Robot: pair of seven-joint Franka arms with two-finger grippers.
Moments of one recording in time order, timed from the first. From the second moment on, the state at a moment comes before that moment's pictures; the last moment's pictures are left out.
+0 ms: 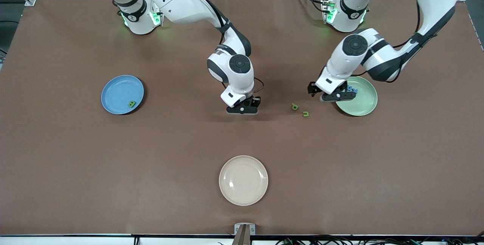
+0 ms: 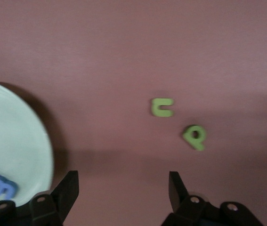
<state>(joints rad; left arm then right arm) 0.88 0.62 -1.34 -2.33 0.85 2.30 -1.16 0.84 0.80 -0.01 -1.56 -0.05 2.44 0.92</state>
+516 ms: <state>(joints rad) 0.44 0.66 -1.06 -2.14 0.83 2.30 -1.38 0.82 0.75 -0.03 -1.55 -0.05 2.21 0.90</state>
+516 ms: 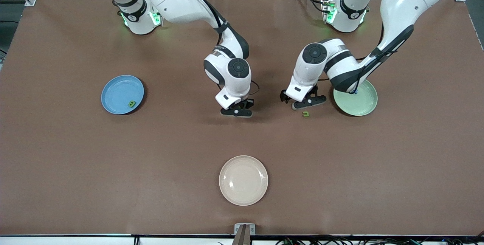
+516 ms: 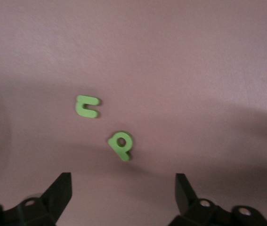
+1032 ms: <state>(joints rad) 0.38 0.72 -0.96 -2.10 0.83 2.34 -1.38 0.54 0.37 -0.05 -1.88 -0.05 2.02 0.37</state>
